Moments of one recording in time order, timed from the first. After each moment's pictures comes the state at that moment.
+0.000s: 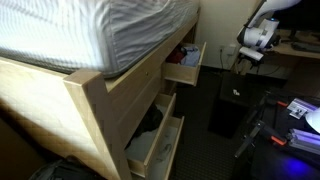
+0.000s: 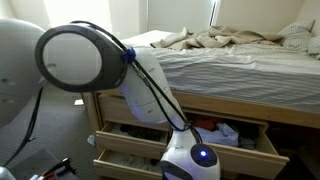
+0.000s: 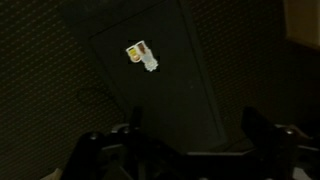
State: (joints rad) arm -0.56 0.79 -0.28 -2.02 0.78 3.00 0.23
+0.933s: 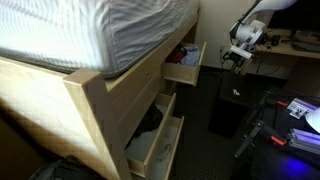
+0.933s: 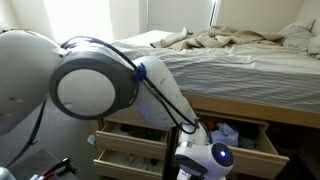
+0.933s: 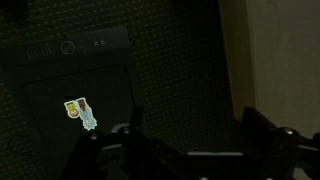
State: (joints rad) arm -0.70 0.88 -0.09 -1.79 0.72 2.70 0.07
